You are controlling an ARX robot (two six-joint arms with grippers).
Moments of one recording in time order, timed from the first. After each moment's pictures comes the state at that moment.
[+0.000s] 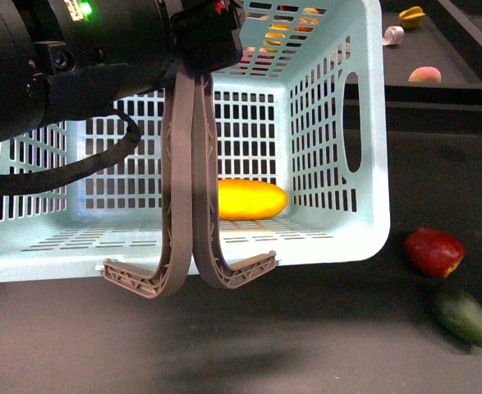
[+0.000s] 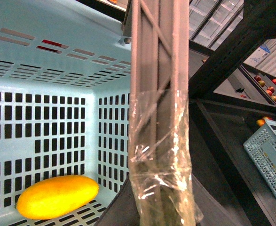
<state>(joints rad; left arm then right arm) -0.53 1.65 0.63 0.92 -0.06 -0.43 0.00 0.23 0.01 0.23 0.00 0.00</state>
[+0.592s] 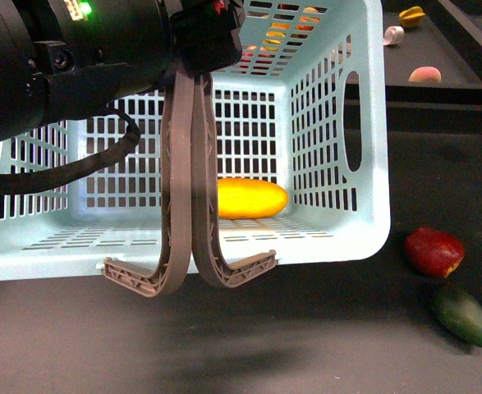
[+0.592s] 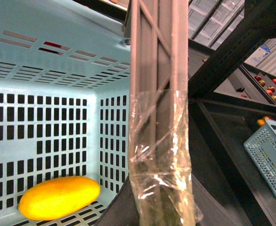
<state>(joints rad) -0.53 1.65 0.63 0.92 -0.06 -0.43 0.00 0.01 0.01 0.00 0.00 0.00</state>
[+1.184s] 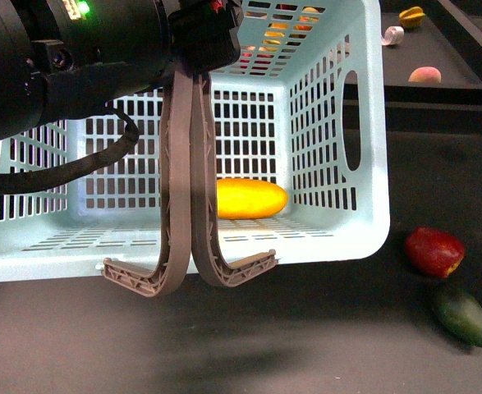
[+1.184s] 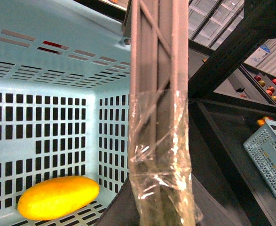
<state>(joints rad) -0.53 1.65 0.63 0.92 -0.06 -0.43 0.00 0.01 0.01 0.00 0.00 0.00</state>
